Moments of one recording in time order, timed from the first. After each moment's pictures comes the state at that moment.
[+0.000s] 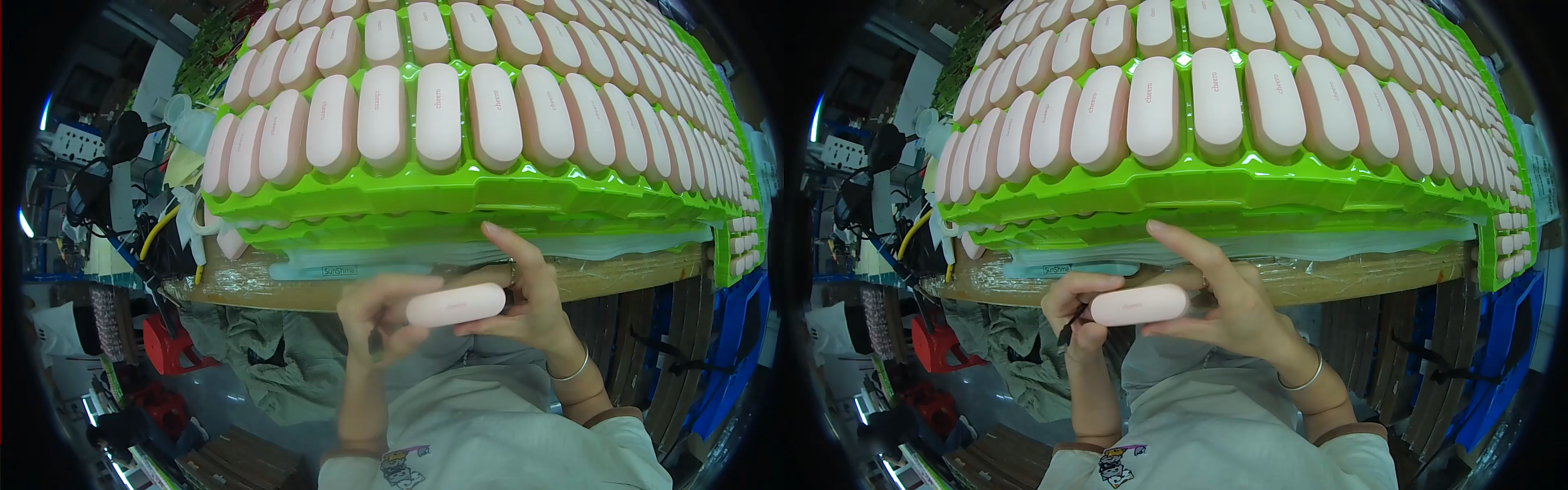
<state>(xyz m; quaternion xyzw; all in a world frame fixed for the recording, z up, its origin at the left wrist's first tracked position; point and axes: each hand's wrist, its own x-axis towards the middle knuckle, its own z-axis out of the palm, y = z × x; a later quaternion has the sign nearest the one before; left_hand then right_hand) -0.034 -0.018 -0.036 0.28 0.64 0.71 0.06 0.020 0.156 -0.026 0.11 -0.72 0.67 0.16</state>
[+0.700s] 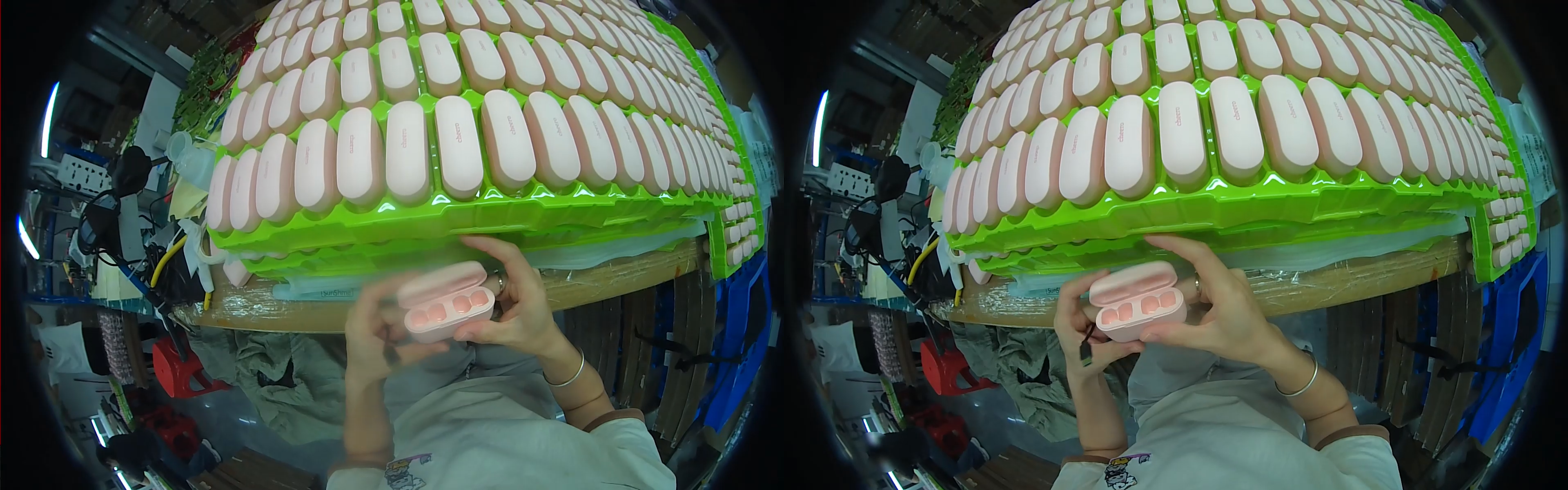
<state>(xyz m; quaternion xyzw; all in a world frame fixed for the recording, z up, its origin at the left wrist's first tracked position) -0.023 -0.003 -0.030 0.17 0.59 0.78 0.14 0.021 0.163 -0.022 0.02 -0.64 0.77 0.05</state>
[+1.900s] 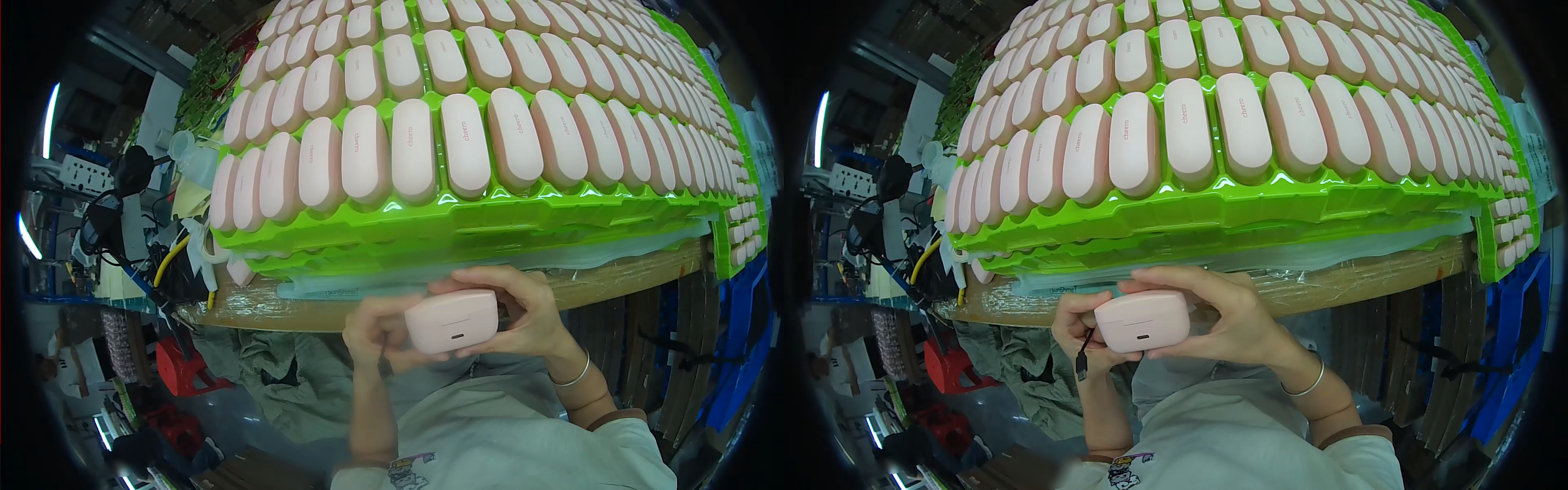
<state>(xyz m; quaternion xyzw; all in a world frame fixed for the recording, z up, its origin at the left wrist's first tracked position) -0.022 -0.016 -0.049 0.25 0.62 0.74 0.07 0.018 0.163 -0.021 0.13 -0.64 0.75 0.07</state>
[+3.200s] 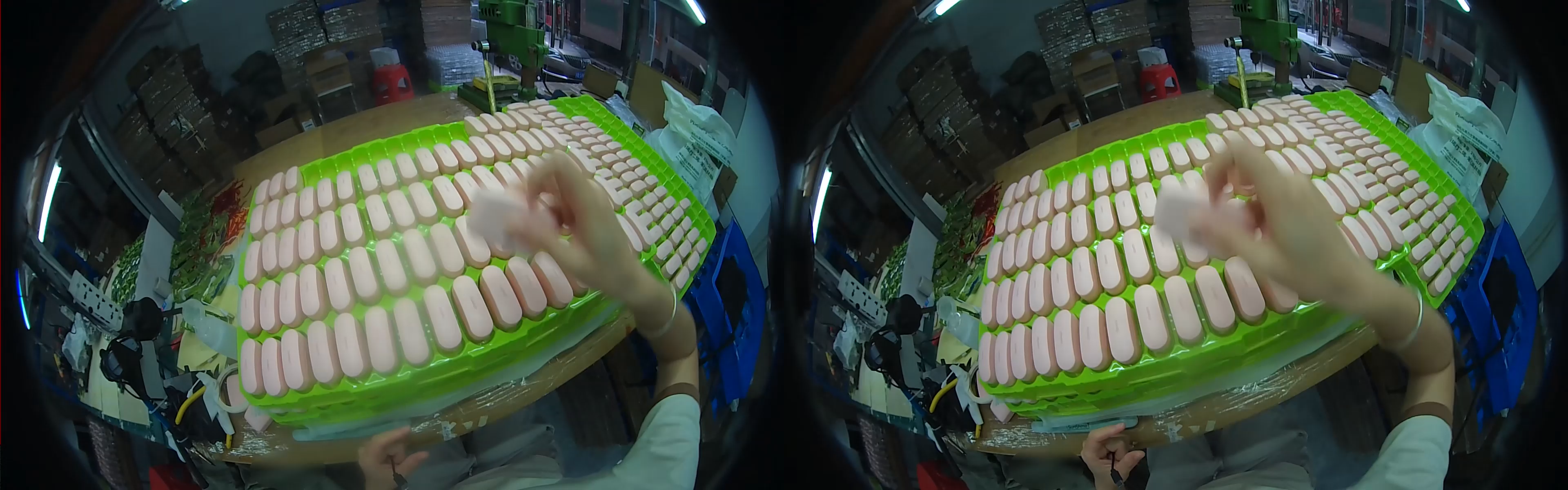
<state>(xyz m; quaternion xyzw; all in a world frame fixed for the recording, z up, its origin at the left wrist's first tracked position) -0.027 -0.006 -0.023 0.36 0.63 0.69 -0.01 -0.034 0.286 0.147 0.05 -0.87 0.37 0.32</state>
